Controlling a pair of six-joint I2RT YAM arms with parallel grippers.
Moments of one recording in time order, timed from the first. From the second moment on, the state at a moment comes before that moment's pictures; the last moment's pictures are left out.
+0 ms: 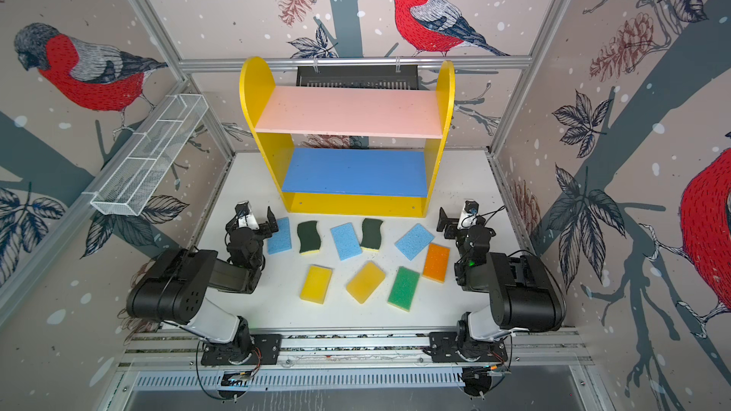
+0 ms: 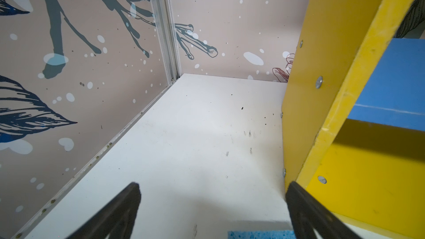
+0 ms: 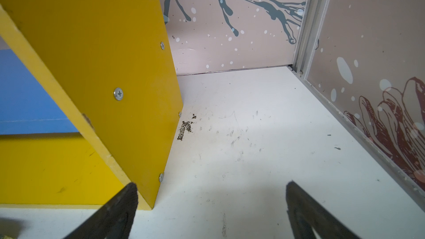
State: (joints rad) left arm -0.08 1.57 0.22 1.21 -0.34 -0.02; right arm -0.03 1.49 0.20 1.12 -0.11 0.03
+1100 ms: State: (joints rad) left arm -0.16 1.10 0.44 0.53 -0.40 -0.18; right arm 0.10 1.13 0.43 0.59 -0.03 0.03
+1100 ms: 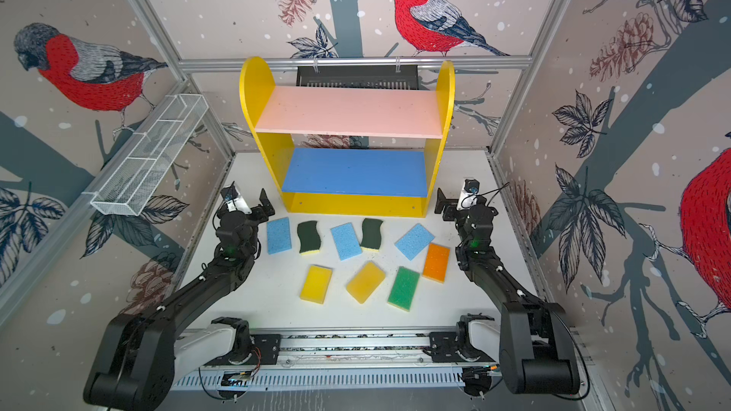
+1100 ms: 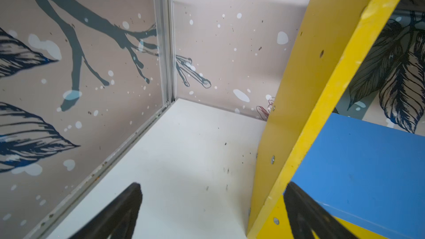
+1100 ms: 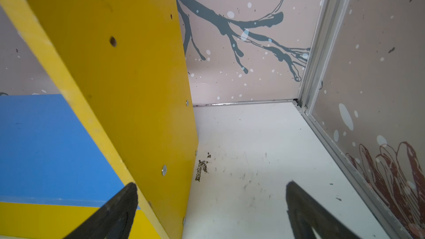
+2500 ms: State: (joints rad) left arm -0.24 1.18 0.55 -0.35 -0.24 -0.61; right arm 0.34 0.77 0.61 -0.10 0.28 0.35
